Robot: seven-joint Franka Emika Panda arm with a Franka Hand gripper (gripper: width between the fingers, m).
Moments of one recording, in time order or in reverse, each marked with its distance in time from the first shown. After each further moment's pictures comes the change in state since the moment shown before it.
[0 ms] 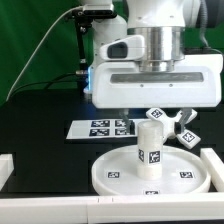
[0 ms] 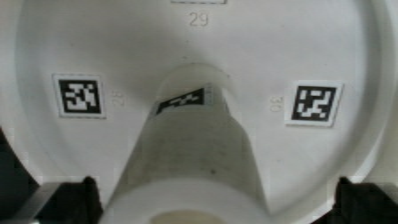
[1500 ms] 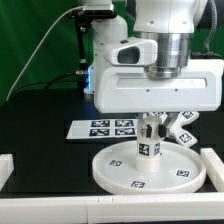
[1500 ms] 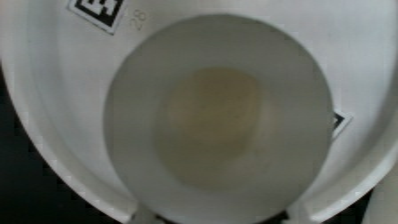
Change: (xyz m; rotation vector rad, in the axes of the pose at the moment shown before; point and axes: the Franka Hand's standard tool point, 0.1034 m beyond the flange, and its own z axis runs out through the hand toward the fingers) arm 0.001 0.004 0.007 -0.038 -0.089 -0.043
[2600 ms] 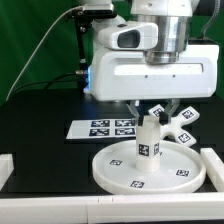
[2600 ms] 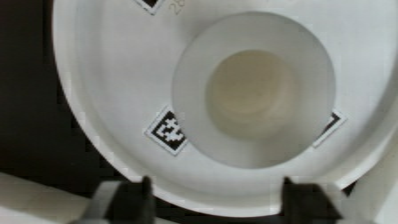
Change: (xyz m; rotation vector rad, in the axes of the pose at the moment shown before) arm 0.003 0.007 -0.023 -0.010 -0.008 -0.187
